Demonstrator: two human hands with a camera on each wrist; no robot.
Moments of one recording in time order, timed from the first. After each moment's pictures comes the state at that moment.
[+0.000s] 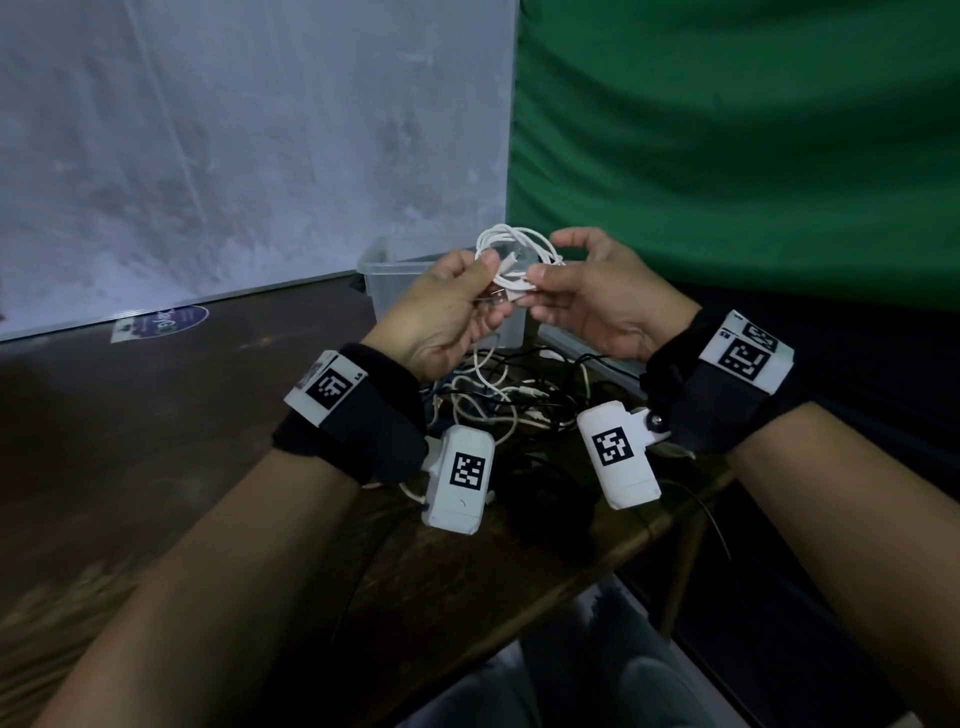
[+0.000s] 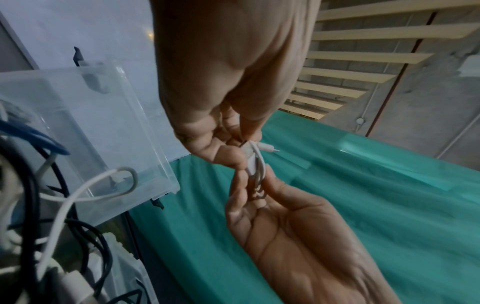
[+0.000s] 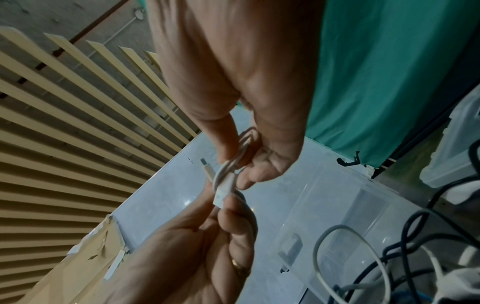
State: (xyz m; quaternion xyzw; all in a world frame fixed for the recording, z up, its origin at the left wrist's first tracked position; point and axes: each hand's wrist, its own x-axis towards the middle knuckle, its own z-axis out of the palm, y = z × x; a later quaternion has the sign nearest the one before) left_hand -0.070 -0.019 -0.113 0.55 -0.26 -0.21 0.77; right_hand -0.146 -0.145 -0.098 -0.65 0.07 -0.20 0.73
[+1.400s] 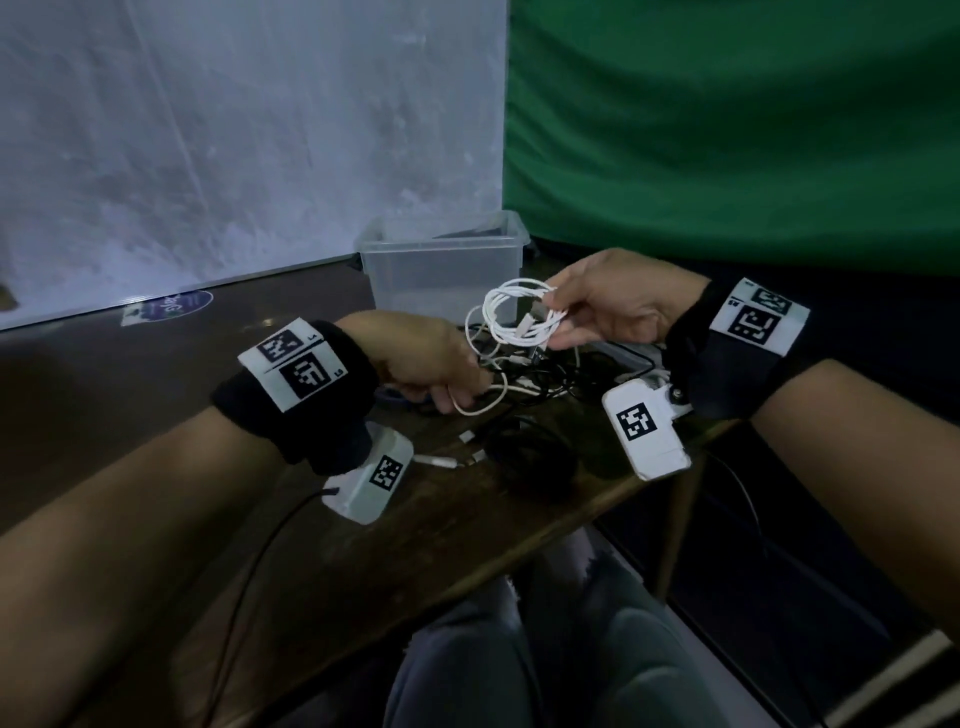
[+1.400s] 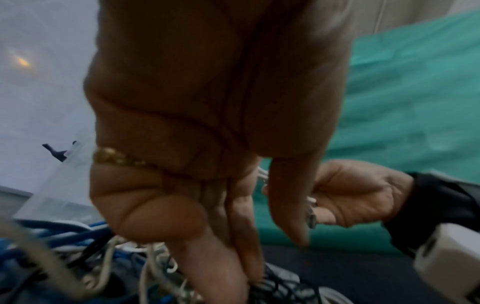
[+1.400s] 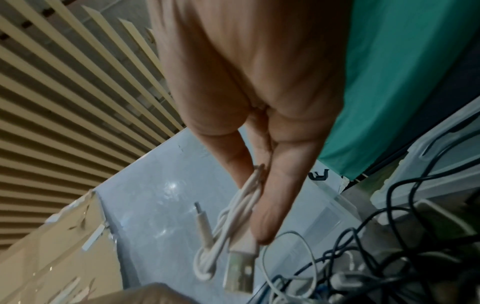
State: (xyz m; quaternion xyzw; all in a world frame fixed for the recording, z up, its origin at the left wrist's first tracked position) left_hand -0.077 0.020 -0.129 0.85 -0.38 -0.31 0.21; right_hand -0.179 -0.154 -0.104 -0.74 0.18 -0.05 0.64
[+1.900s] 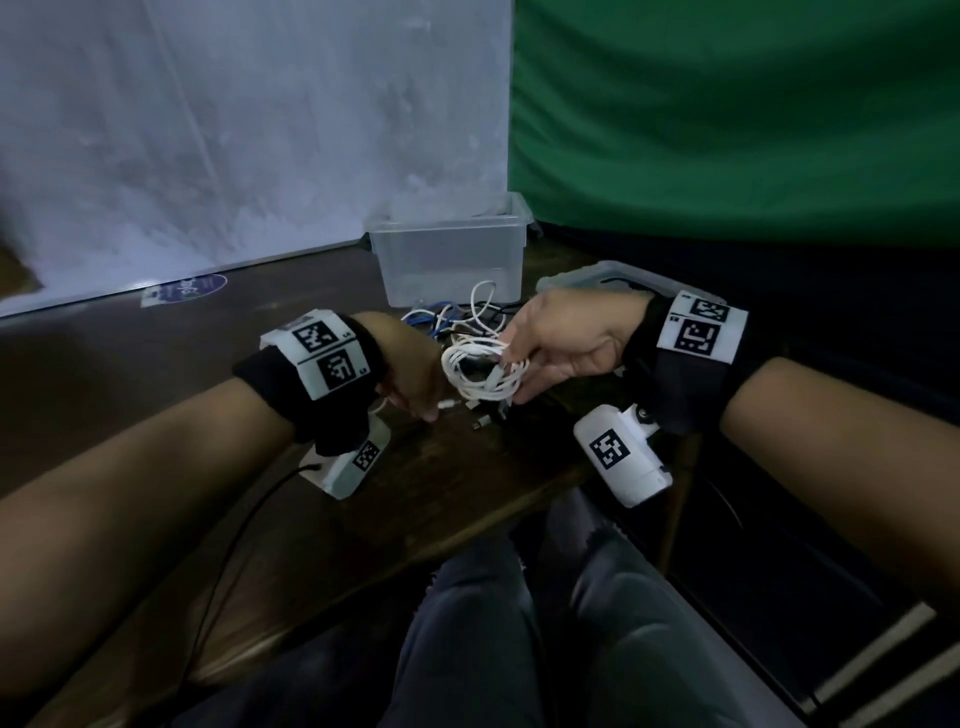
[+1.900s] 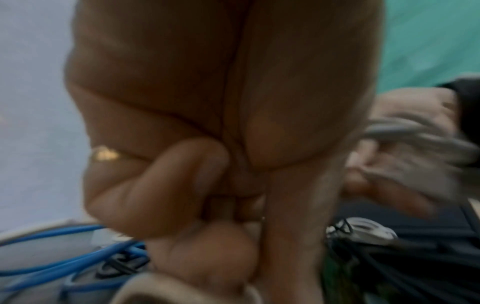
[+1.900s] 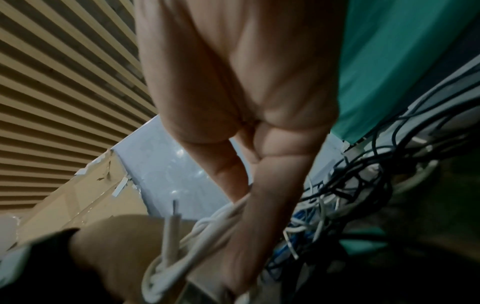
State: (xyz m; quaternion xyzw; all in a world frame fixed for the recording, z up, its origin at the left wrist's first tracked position) left_hand -0.077 0.035 -0.147 0.86 -0.42 -0.26 -0.13; right_hand -0.189 -0.107 -0.134 -0.77 0.15 0.12 0.61
